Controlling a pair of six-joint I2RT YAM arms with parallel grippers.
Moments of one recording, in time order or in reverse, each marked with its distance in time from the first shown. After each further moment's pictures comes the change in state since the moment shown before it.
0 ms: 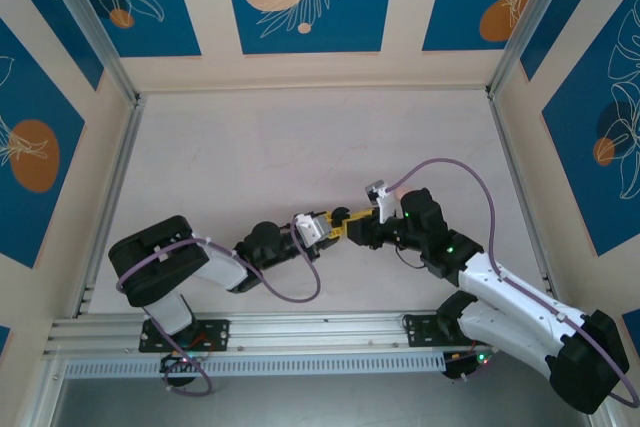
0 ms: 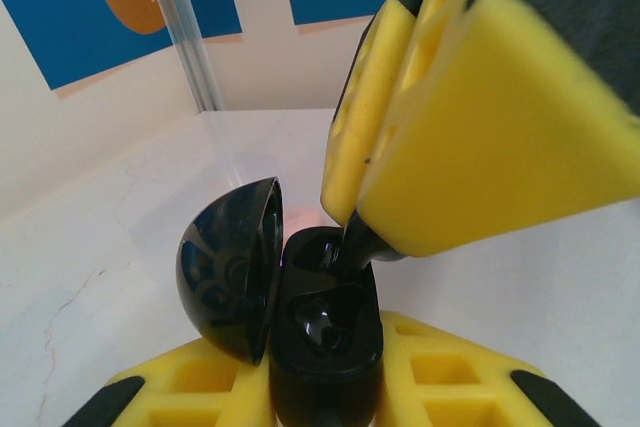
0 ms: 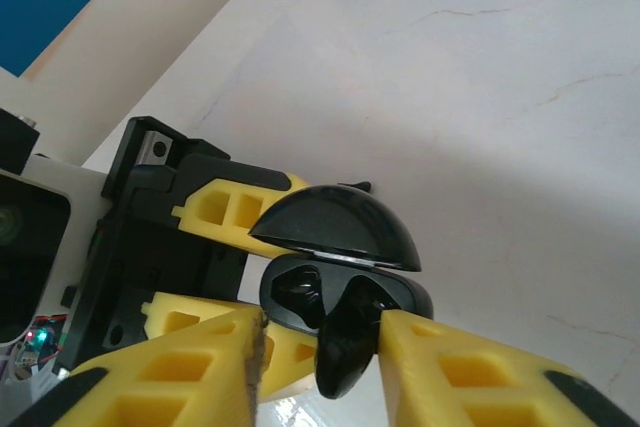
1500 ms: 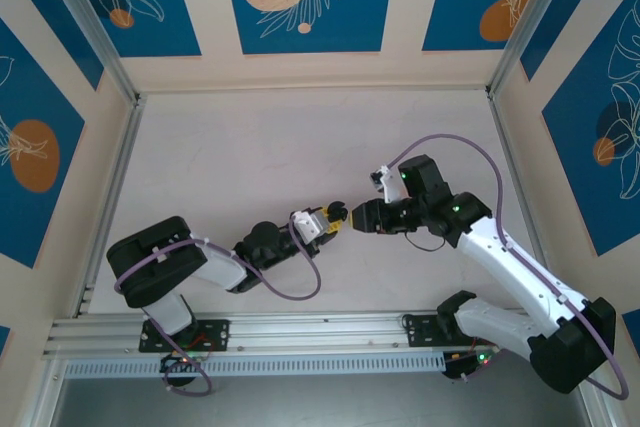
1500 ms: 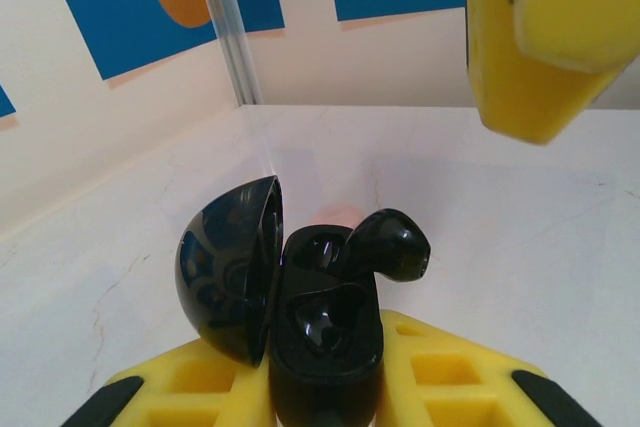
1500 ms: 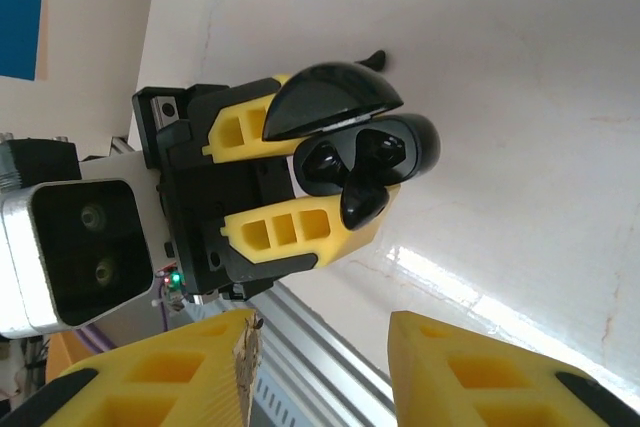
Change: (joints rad) left arm 0.000 -0.010 -0.002 -0.005 -0.090 -0.006; right arm -0.108 0.186 0.397 -0.612 -0.200 0.174
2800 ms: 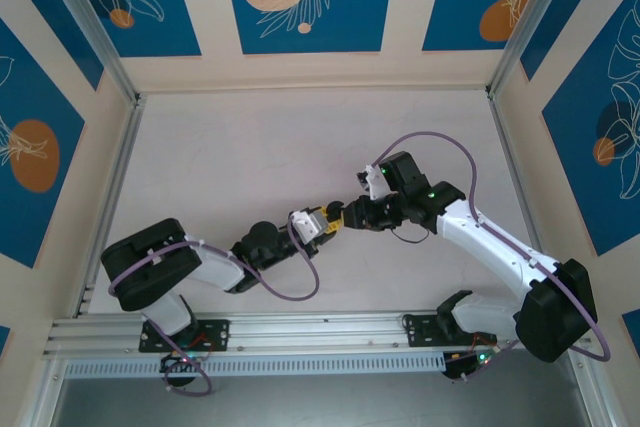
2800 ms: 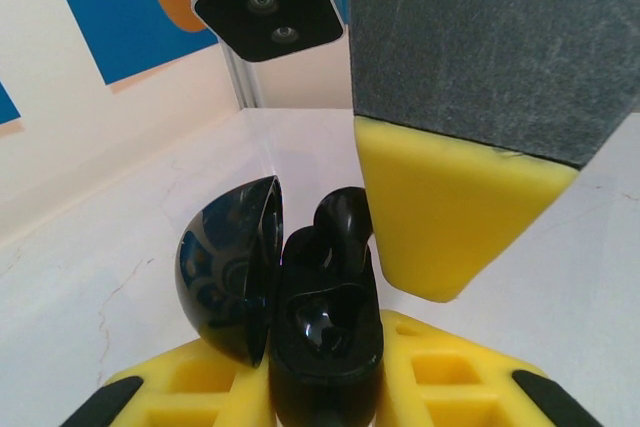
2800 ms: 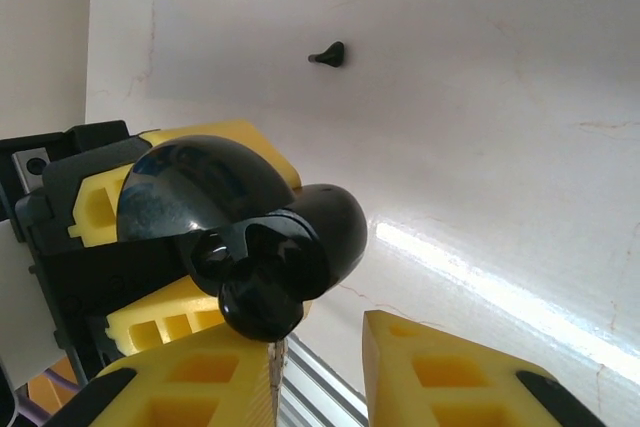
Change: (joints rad) left arm 0.000 -0.033 -0.008 -0.023 0.000 0.004; right arm 0.018 0.171 0.015 0.068 0.036 0.007
